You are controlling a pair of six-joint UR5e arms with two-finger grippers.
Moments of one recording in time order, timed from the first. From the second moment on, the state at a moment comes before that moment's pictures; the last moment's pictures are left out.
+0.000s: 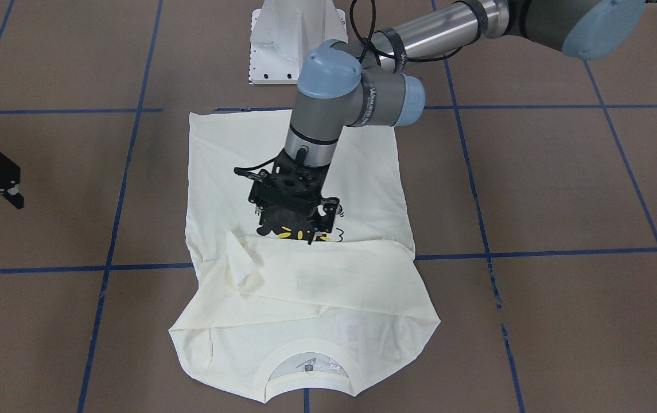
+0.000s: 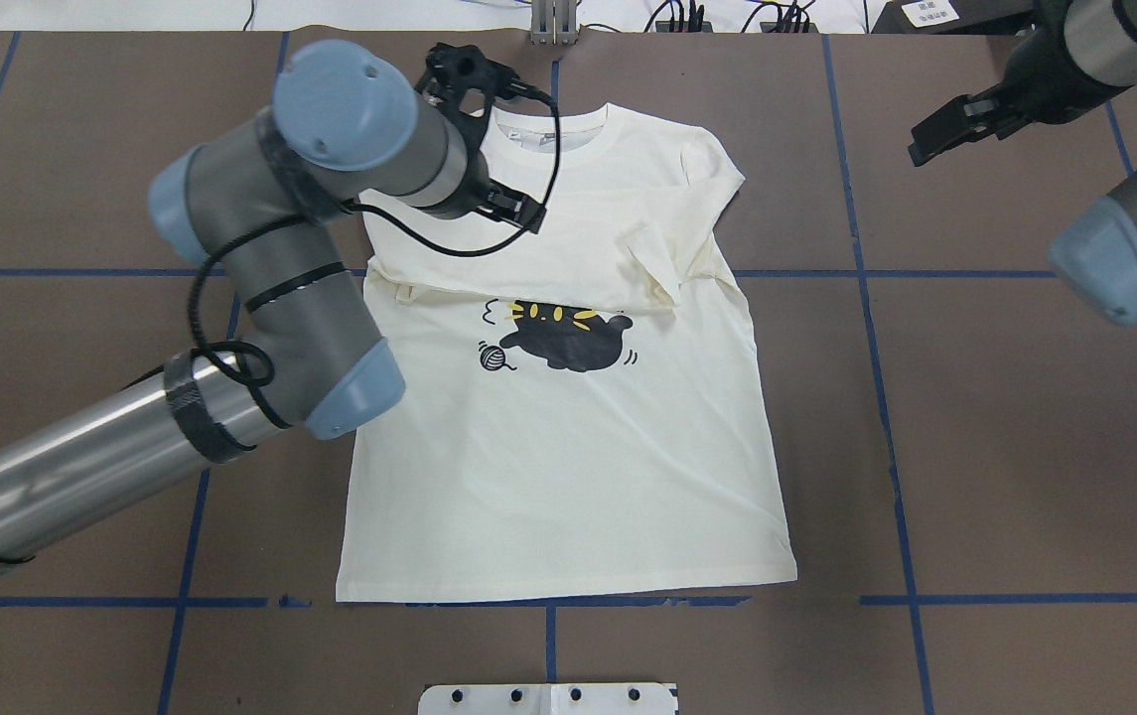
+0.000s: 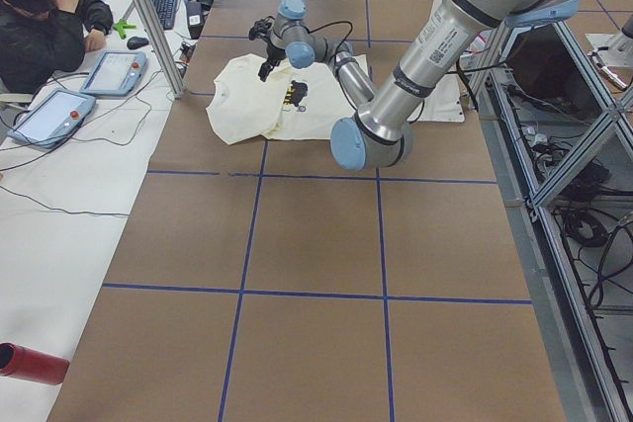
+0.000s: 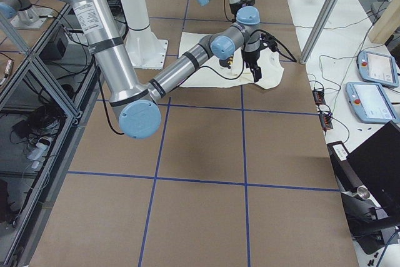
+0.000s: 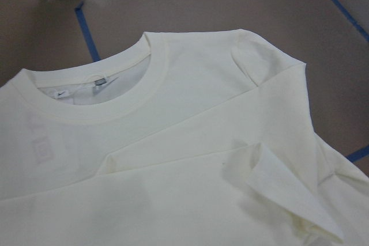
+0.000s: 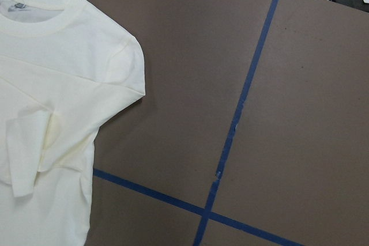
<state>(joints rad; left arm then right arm) -0.73 -2.29 -1.60 -1.87 -1.84 -0.69 1.05 -1.17 1.86 -1.54 2.09 0.51</state>
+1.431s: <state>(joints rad) -0.85 -1.93 -1.91 -1.88 -1.91 -0.55 0.68 -0.71 1.36 -1.55 1.65 1.00</state>
